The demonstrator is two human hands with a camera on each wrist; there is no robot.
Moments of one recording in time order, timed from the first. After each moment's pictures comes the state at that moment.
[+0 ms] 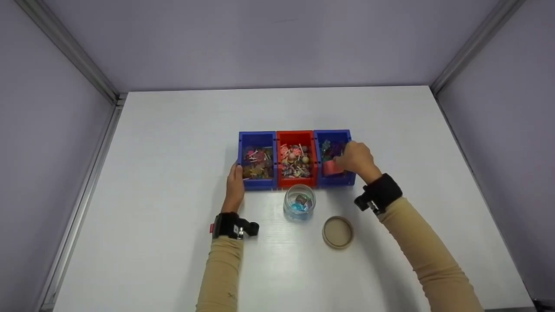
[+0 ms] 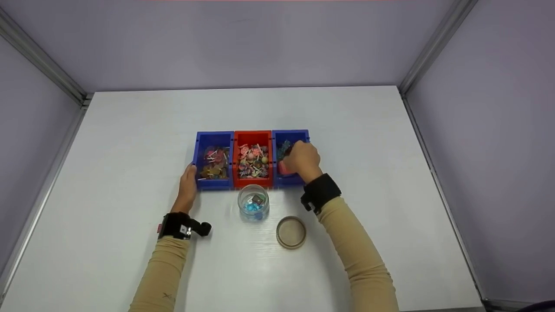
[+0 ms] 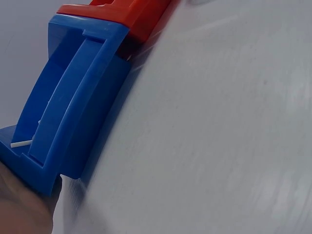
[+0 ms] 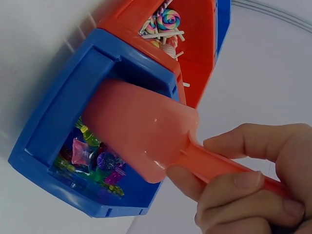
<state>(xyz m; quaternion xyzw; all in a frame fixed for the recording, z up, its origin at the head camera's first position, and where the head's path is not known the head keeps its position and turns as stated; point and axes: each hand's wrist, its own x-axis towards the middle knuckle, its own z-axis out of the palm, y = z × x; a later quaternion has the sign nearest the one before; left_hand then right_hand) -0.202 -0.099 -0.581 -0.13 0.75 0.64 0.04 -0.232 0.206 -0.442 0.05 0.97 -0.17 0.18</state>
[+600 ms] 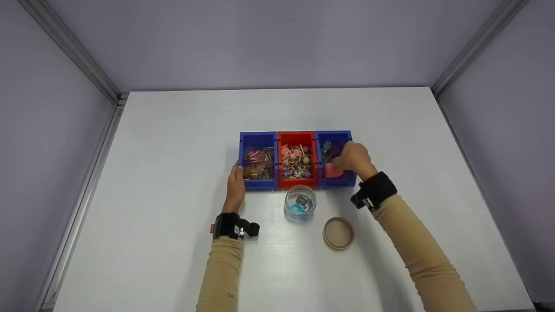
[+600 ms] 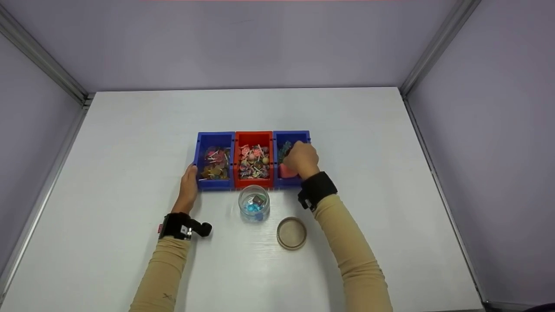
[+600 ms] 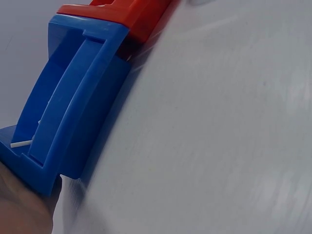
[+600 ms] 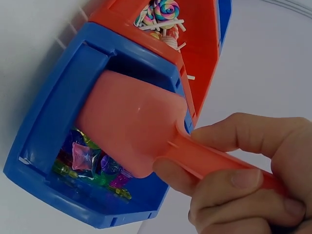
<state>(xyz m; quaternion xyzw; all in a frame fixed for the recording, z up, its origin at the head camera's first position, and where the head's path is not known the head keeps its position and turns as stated) -0.201 -0.100 -0.583 -0.13 0.75 0.64 0.05 -0.239 0.200 -0.445 0.07 0.96 -0.17 0.21</state>
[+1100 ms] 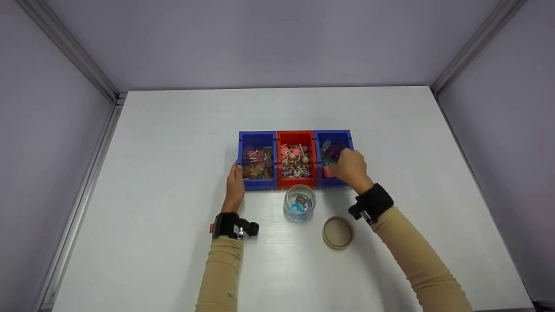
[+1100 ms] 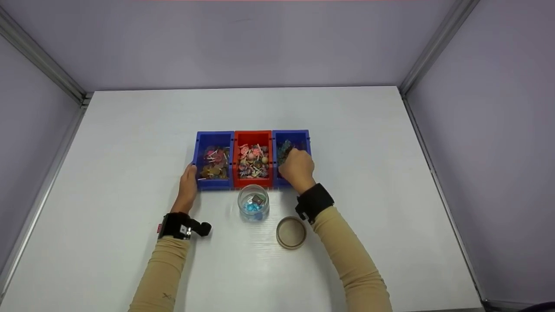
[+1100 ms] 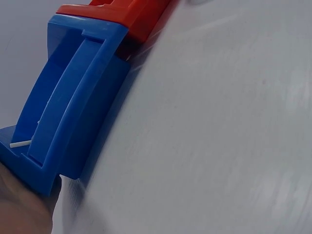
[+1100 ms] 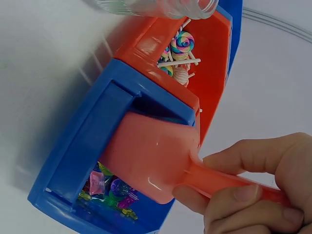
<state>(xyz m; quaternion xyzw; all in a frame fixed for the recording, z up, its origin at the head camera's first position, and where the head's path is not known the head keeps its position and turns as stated) -0.202 -0.100 -0.582 -0.12 0.75 0.64 0.05 -0.216 0.192 -0.464 0.06 0.98 -0.18 0.07</state>
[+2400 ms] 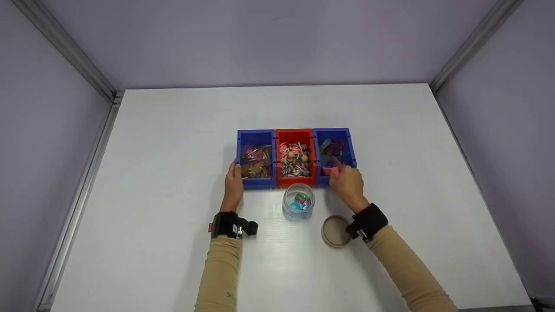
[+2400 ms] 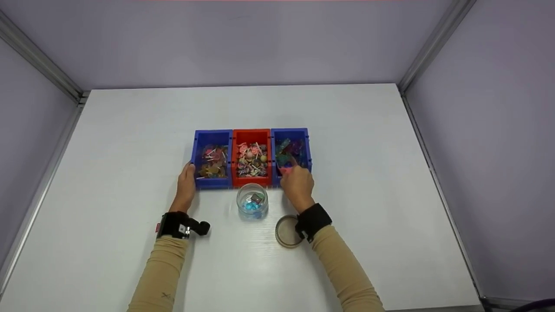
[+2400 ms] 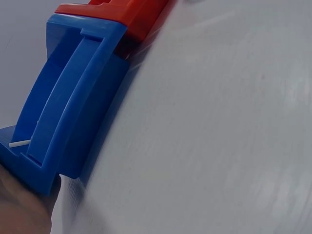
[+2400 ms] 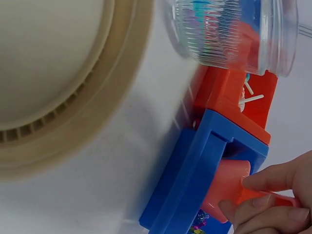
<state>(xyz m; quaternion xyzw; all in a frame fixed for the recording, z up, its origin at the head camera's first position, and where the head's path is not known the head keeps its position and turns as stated) -0.201 -0.100 -0.580 -0.13 0.75 0.65 0.05 -0.188 0.197 -0.522 0.07 0.96 -0.25 -0.04</state>
